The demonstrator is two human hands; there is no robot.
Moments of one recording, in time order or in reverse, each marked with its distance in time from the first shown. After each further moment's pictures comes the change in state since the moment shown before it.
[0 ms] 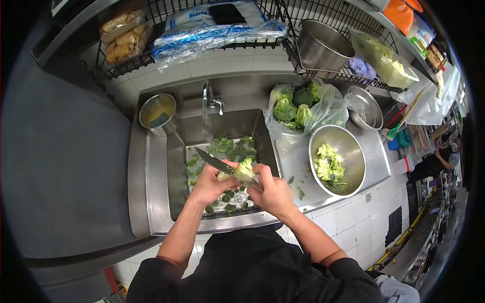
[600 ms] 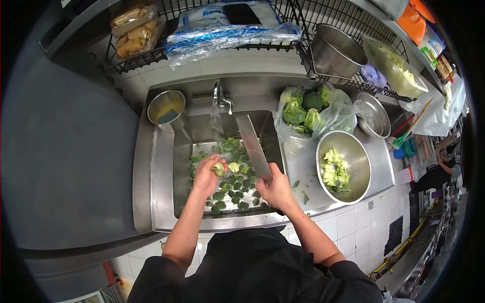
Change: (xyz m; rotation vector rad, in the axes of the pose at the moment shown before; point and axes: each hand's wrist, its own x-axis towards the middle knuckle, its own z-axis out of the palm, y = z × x) left_hand 0.021 -0.070 -0.066 -0.315 0.440 -0.162; right_hand 0.008 0.030 0.022 0.260 -0.122 0.452
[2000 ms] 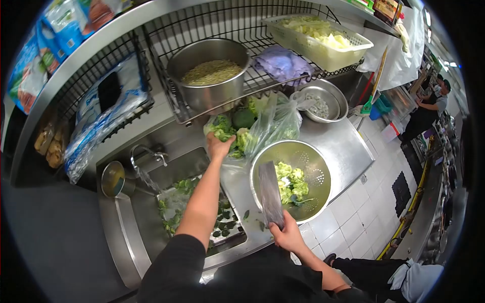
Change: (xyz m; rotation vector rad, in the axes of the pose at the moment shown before) left_hand 0.280 -0.136 0.274 1.214 0.169 0.560; right_hand -0.081 0.126 -0.155 0.382 0.226 0.333
